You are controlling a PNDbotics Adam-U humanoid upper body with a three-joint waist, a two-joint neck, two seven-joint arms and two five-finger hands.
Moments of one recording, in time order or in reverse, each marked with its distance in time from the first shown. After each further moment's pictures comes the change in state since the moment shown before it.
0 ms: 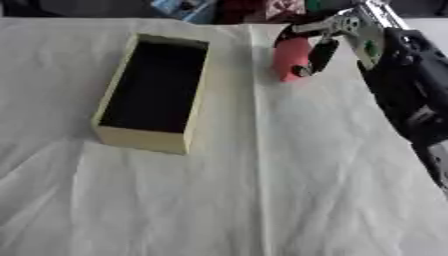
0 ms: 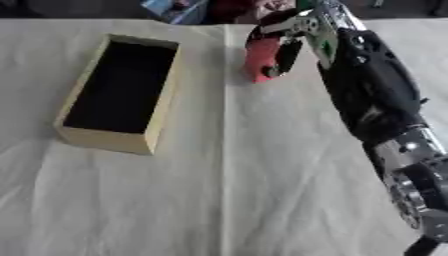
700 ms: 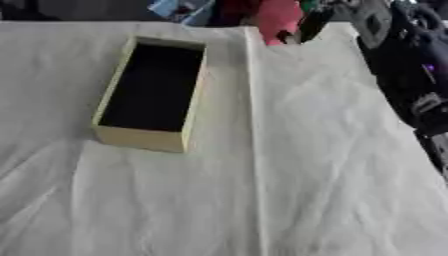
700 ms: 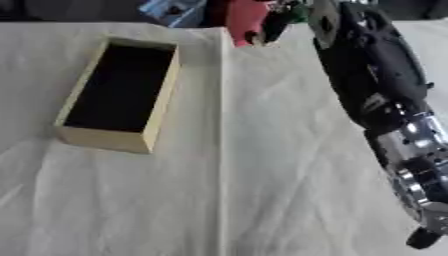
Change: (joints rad) left arm 0.002 0.000 -0.006 0.000 0.004 0.003 -0.004; right arm -0.028 -0.008 0.069 -0.210 -0.099 0.001 -0.124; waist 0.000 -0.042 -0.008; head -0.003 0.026
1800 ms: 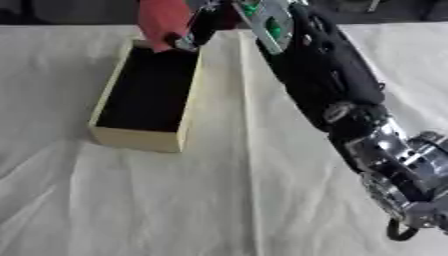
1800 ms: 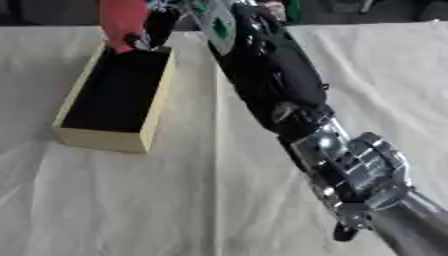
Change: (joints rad) left arm -0.032 0.000 -0.024 0.000 0.013 -0.020 -0.019; right arm -0.007 0.284 0.060 -0.094 -0.069 0.069 0.020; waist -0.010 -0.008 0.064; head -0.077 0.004
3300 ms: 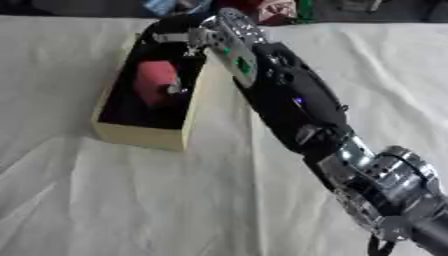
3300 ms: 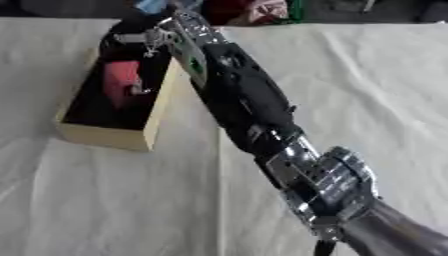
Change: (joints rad) left arm -0.021 -0.008 0.000 0.000 0.003 -0.001 -0.005; right arm 0.026 0.029 -0.027 0.149 0.156 -0.046 0.017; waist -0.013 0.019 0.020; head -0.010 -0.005
